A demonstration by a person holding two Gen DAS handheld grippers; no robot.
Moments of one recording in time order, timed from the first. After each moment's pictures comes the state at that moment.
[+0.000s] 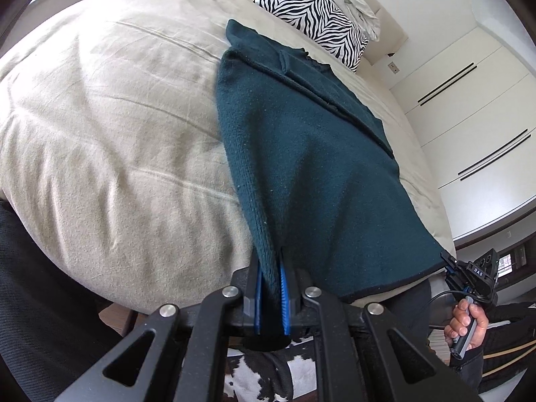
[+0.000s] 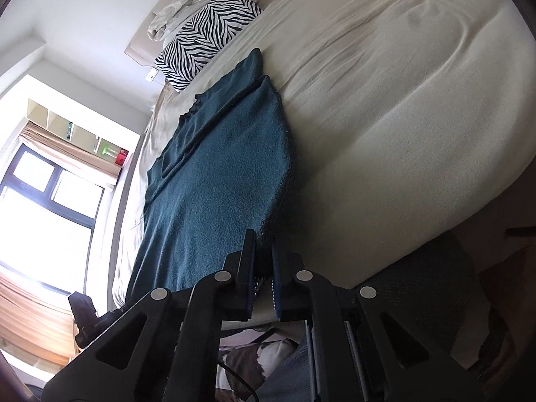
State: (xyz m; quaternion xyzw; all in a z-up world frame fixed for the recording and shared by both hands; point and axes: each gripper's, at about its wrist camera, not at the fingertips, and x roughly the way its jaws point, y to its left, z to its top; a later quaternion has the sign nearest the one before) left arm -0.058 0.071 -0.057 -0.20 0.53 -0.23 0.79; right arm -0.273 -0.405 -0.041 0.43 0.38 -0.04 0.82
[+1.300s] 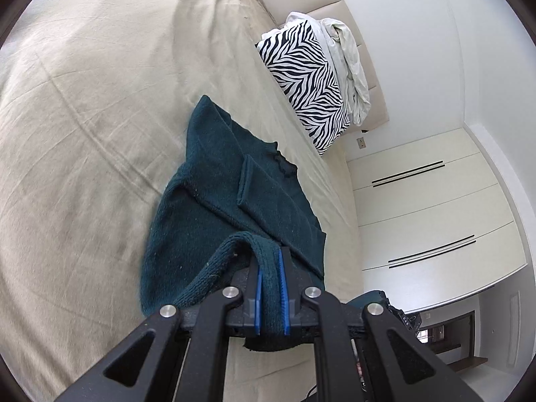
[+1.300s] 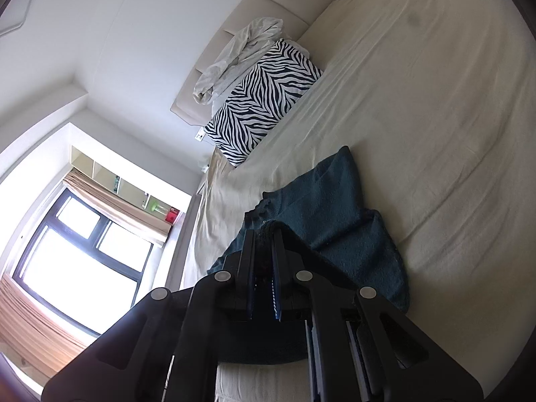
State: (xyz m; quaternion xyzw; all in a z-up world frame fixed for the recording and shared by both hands) left arm 0.138 0.088 -0.009 -0.40 0.47 -0.26 0.74; right arm -0.078 -0.468 0.034 0.47 0.23 0.00 0.85
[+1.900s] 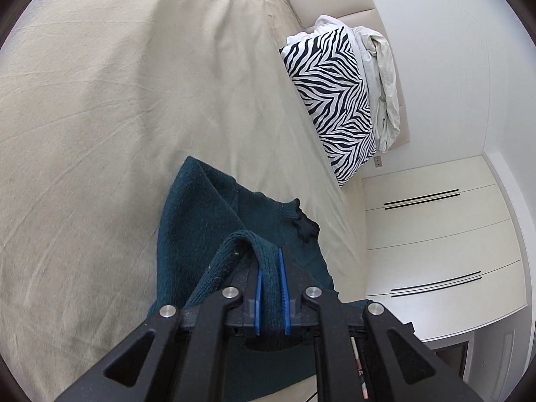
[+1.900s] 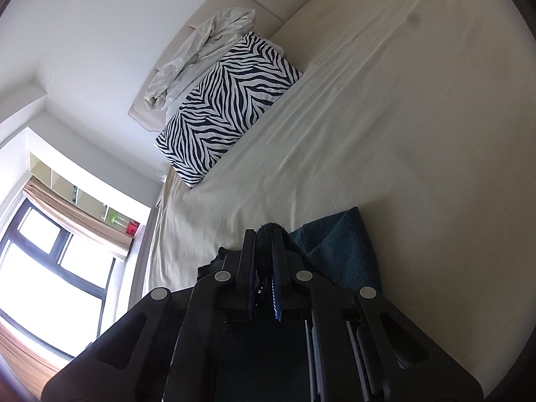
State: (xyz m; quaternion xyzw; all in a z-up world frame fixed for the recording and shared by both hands) left arm 0.303 0.056 -0.061 -0.43 0.49 -0.22 0.73; right arm 0.127 -0.519 -0.013 0.46 0.27 -0.09 0.84
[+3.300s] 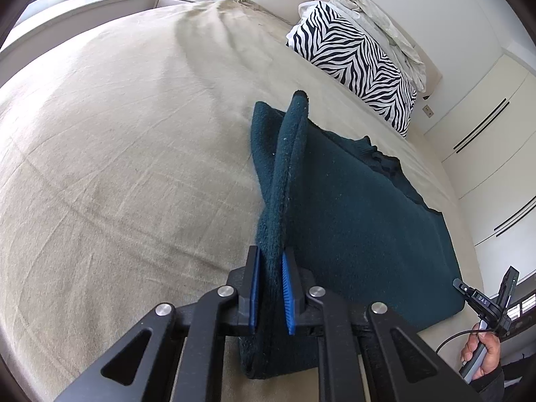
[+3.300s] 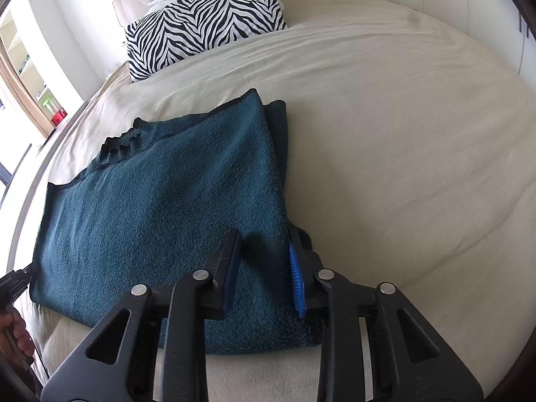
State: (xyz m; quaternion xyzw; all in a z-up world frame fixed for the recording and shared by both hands) left arm 0.199 0.046 -0.087 -0.19 0.47 -0.15 0.85; right arm 0.056 -0.448 -0.073 0.21 0.44 -0.14 0.86
